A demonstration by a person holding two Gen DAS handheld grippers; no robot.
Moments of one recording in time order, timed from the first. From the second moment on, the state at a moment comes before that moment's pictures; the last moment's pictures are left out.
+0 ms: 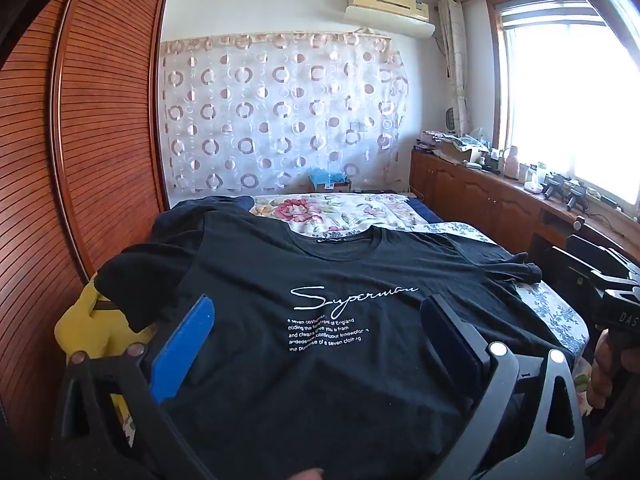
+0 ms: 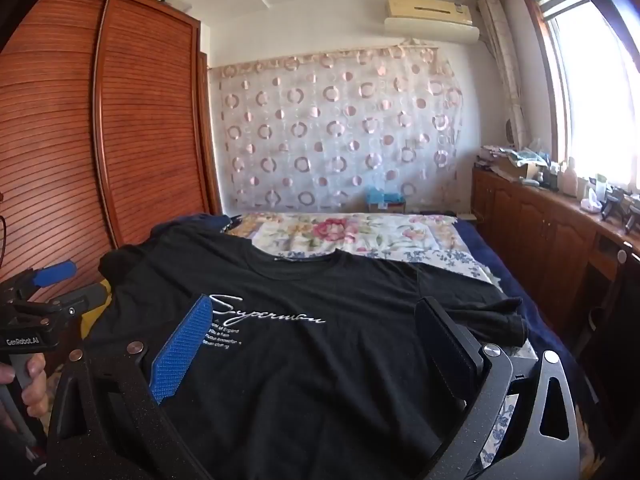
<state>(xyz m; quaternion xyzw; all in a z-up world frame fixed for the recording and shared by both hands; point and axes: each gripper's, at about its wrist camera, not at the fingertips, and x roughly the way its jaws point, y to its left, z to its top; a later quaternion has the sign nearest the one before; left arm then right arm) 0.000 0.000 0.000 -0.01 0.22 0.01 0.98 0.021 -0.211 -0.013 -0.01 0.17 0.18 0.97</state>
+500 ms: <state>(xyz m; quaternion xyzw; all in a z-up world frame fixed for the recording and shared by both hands) -0.007 0.002 0.004 -0.02 0.20 0.01 0.98 0.021 -0.208 -0.012 -0.01 0.17 0.18 0.97</state>
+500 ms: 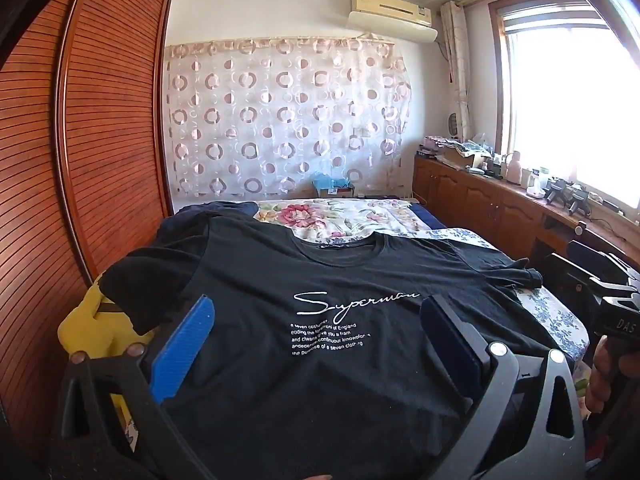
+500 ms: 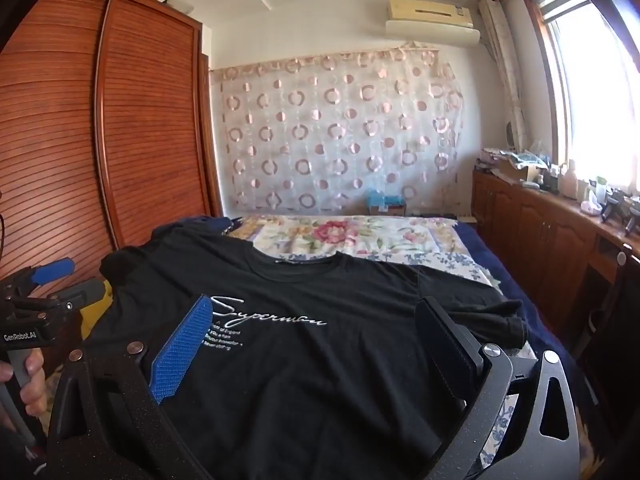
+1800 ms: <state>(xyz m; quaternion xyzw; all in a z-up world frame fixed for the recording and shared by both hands) -0.013 0.006 0.014 -0.02 0.19 0.02 0.98 0.018 -0.210 -0.011 -0.01 0.16 0.18 0.97</state>
